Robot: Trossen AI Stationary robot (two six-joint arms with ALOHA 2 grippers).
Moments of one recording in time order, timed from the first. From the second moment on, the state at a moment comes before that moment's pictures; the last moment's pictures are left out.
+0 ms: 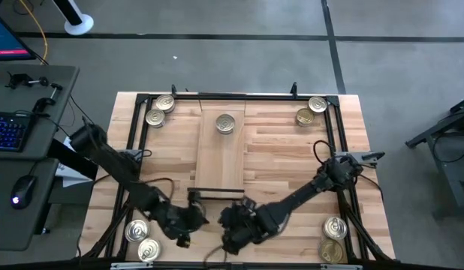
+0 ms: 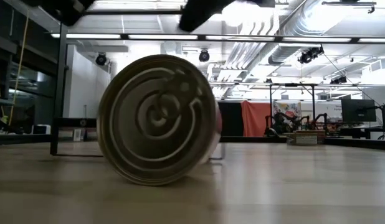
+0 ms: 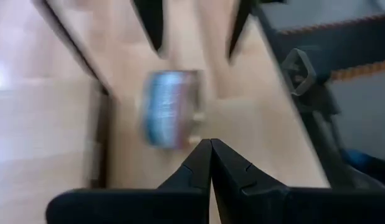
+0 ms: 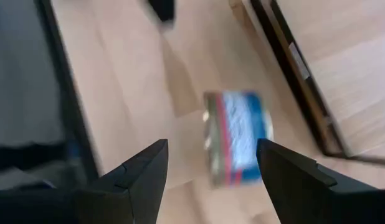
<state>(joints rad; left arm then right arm) -0.75 1.56 1.00 -0.25 -0.46 -0.42 0.54 2.27 2.15 -1.02 0.31 0.85</state>
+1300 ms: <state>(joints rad) -0.90 1.48 0.94 -0.23 -0.53 -0.64 0.52 2.31 2.14 -1.14 0.22 0.70</state>
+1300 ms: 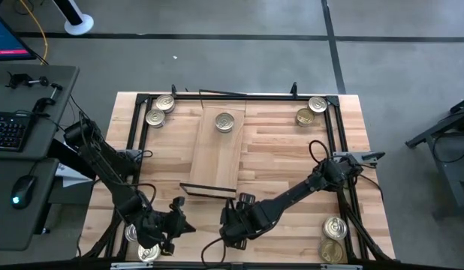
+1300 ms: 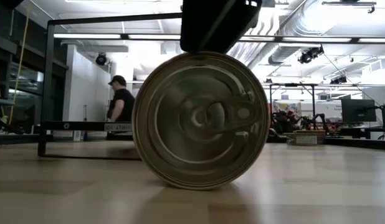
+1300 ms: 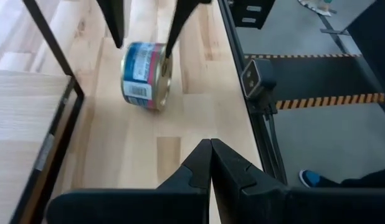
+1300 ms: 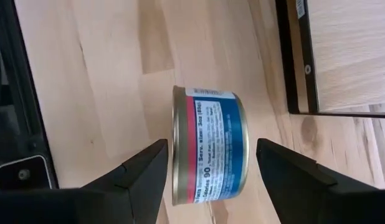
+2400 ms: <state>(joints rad) -0.86 1.42 0.97 -0.25 -0.35 -0.58 0.50 2.23 1.96 -0.94 0.08 0.74</state>
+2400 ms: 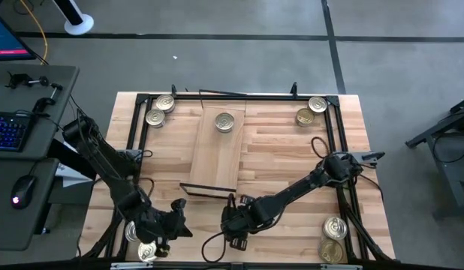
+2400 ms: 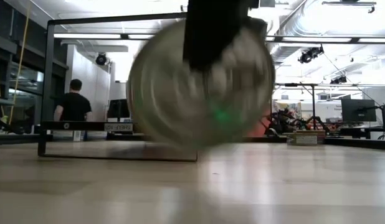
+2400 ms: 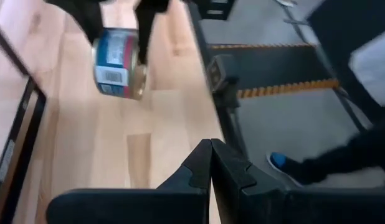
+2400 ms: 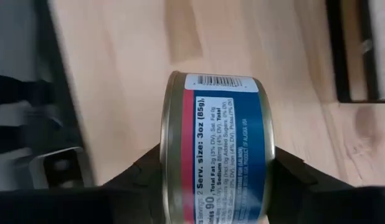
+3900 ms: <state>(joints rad) -0.54 0.62 0.65 -0.35 -0.37 -0.31 0.19 1.96 1.96 -0.74 0.19 0.62</state>
